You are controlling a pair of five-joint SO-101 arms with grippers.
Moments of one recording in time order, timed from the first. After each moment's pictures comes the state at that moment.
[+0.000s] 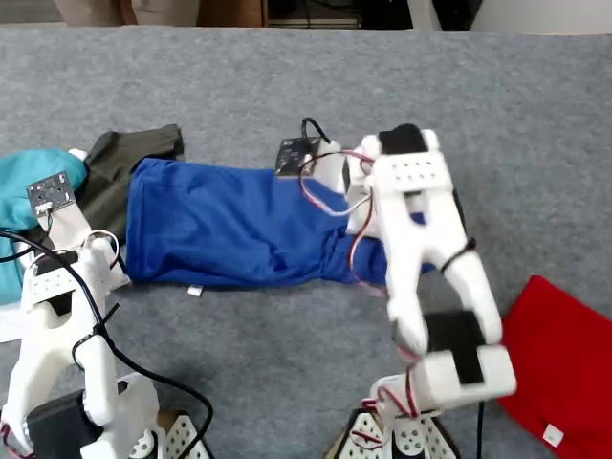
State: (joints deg) left arm -26.5 -24.0 60.7 37.1 -5.9; right arm -13.7 -0.9 12.2 81.7 60.5
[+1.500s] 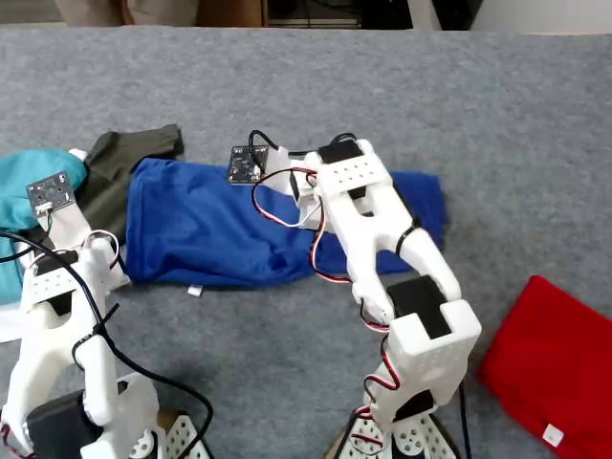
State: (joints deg) left arm -26.5 -24.0 60.7 37.1 -5.9; right arm -21.4 16.0 8.7 62.9 54.8
